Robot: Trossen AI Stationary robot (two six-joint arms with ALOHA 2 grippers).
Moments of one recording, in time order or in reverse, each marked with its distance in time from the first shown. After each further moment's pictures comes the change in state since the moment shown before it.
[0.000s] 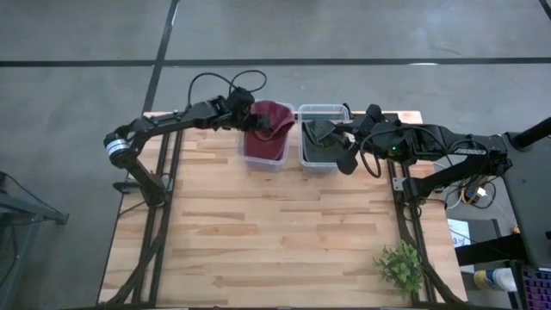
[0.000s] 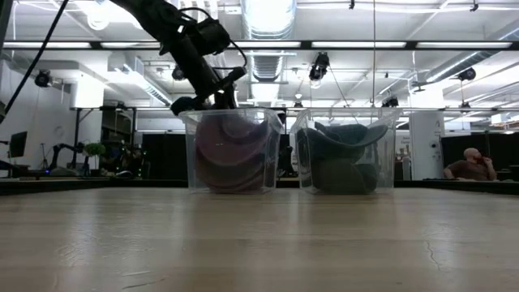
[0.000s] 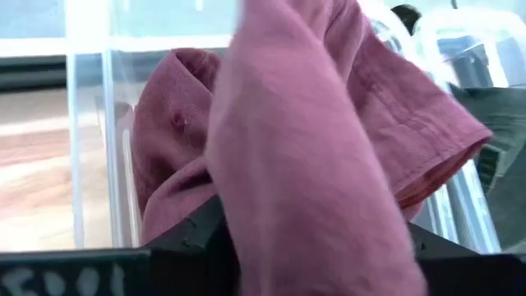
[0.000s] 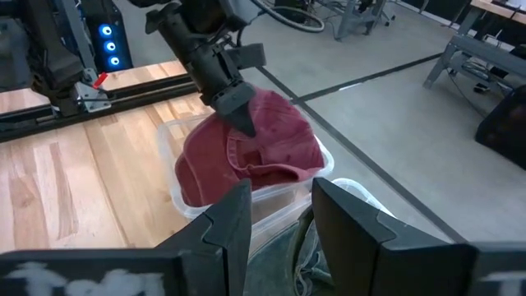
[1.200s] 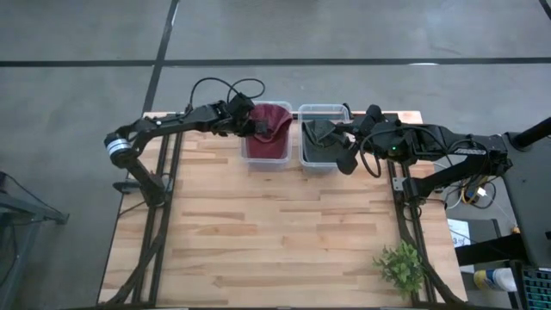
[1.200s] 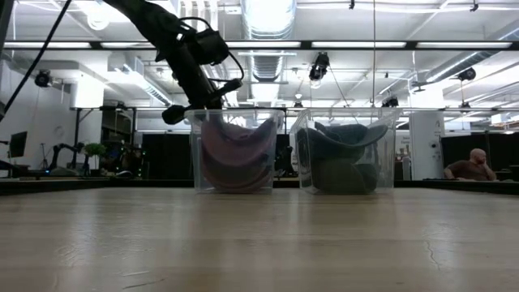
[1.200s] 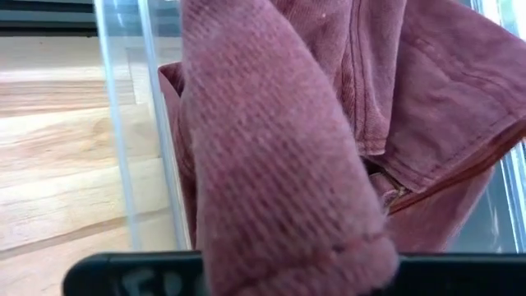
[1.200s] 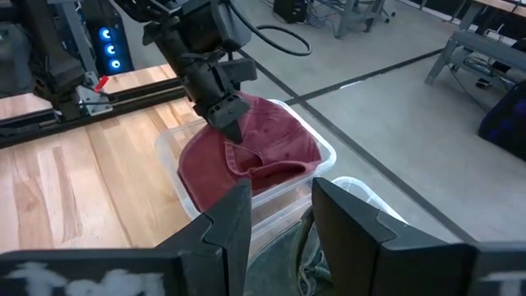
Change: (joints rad) left arm 0.000 0.008 -0.056 -0.028 0.004 -0.062; right arm 0.000 0.000 0.000 -0.001 -0.001 0.023
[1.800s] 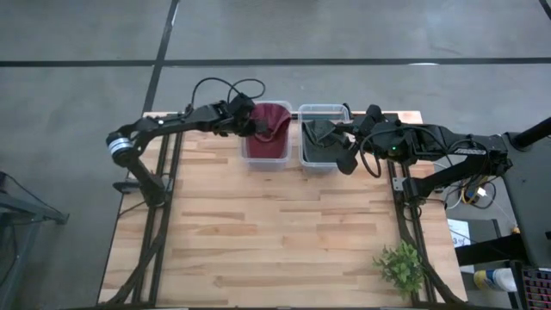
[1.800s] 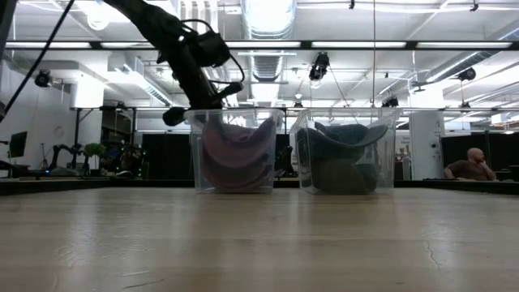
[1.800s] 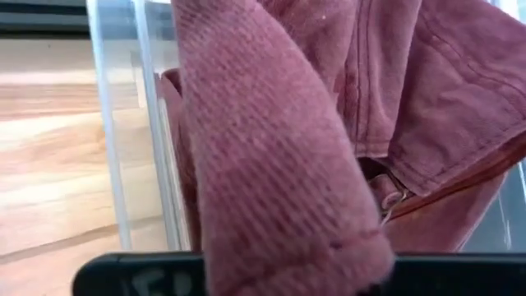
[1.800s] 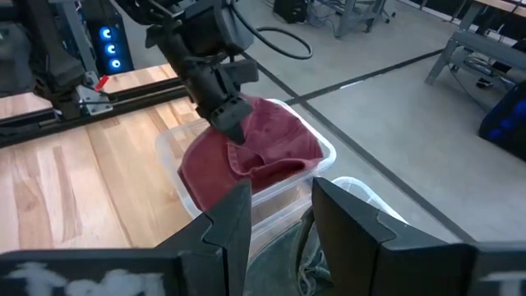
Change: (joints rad) left arm 0.000 0.019 0.003 0.005 -0.019 -0.009; right arm 0.000 0.000 0.000 0.000 -0.001 -0.001
